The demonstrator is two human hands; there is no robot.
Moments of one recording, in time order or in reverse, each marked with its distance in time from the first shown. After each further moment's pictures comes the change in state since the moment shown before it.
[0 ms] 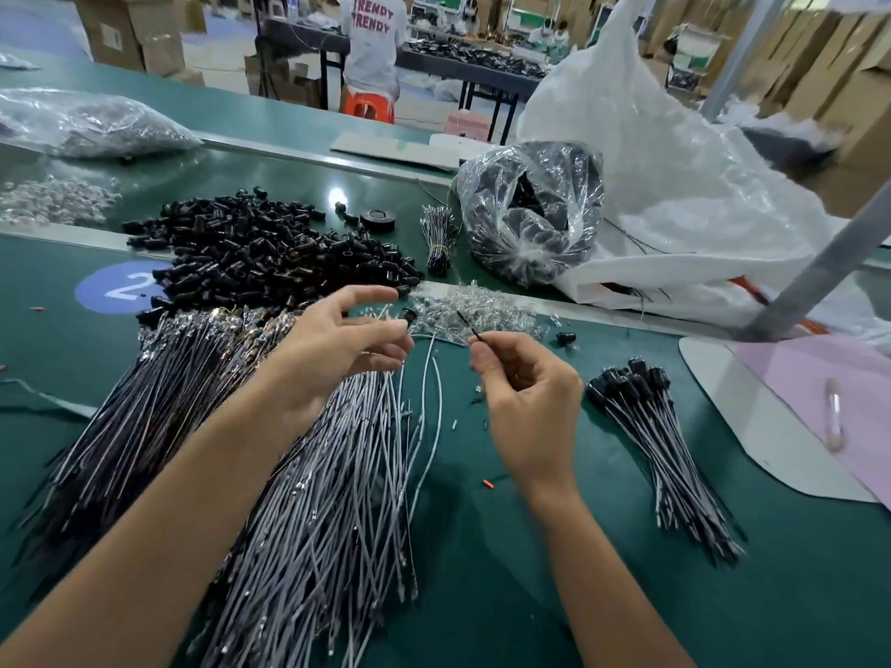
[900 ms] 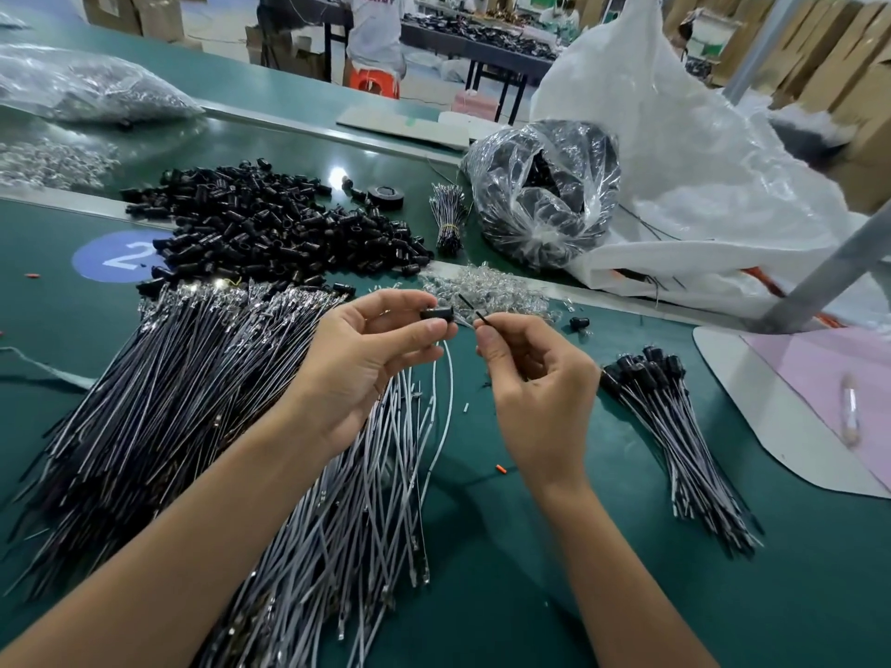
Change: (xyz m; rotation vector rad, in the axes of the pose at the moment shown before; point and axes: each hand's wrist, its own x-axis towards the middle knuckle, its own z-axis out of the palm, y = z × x) left_hand -0.018 -0.028 0.020 -0.352 -0.047 0.167; right_hand -0.009 -0.006 0.002 -0.014 -0.019 -0.142
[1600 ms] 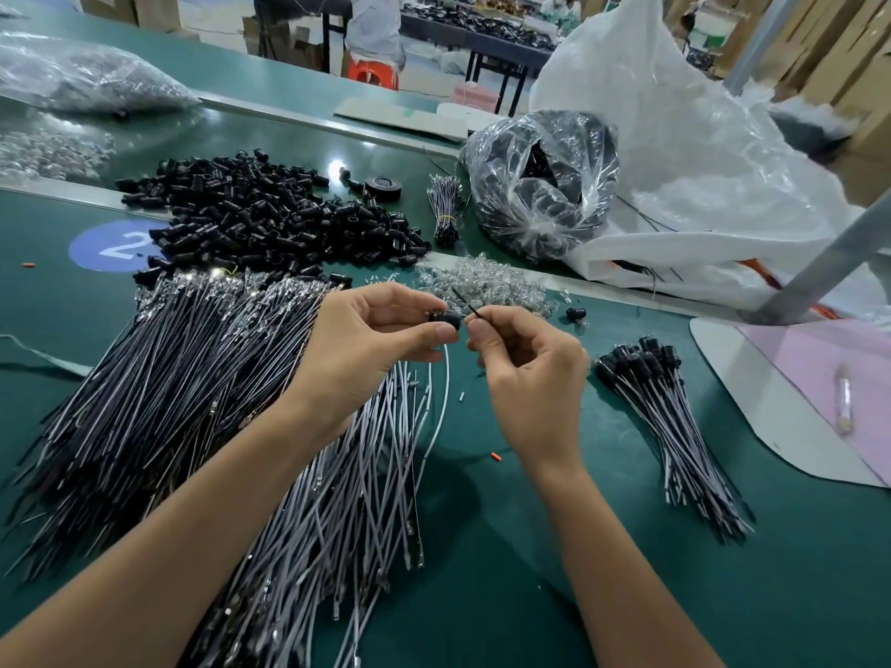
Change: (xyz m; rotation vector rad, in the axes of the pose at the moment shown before) left_hand -0.004 0.000 0.004 0.370 0.003 0.109; right_hand 0.004 0.000 0.000 -0.051 -0.050 0.075
